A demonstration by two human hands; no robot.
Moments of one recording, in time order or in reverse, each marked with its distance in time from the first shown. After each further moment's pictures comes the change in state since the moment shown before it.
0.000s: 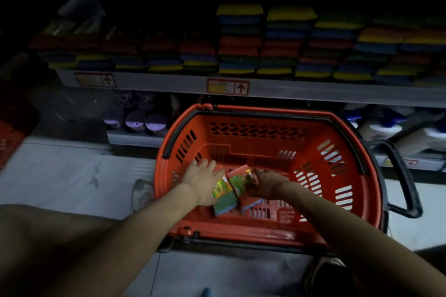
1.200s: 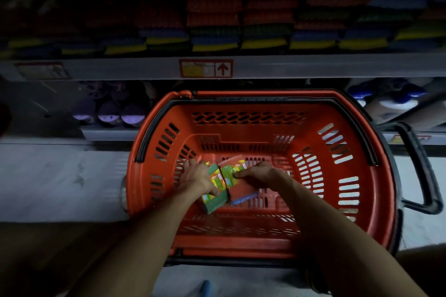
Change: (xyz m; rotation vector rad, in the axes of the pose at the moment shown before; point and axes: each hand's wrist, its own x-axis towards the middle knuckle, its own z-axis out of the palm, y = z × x) left_hand 0.078 0.024 0.047 -0.675 -0.207 -0.478; right_hand 0.088 0.036 0.055 1.051 -0.156 0.319
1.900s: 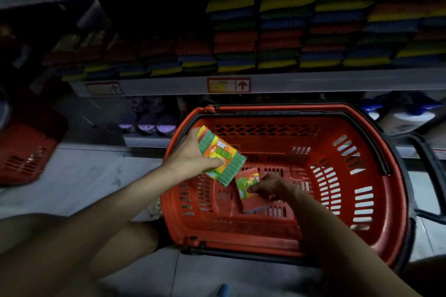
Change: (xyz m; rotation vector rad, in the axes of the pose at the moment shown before) left_hand -0.115 -0.042 -0.133 -0.537 0.278 0.257; right_hand -0.029 -0.010 0.021 -0.179 -0.025 -0.055
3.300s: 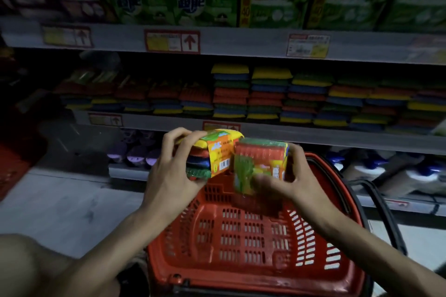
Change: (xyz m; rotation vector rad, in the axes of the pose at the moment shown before) left_hand -0.063 0.049 -0.033 0.106 0.644 0.570; right_hand -0.282 -0.075 -0.074 0.354 0.229 -0.890
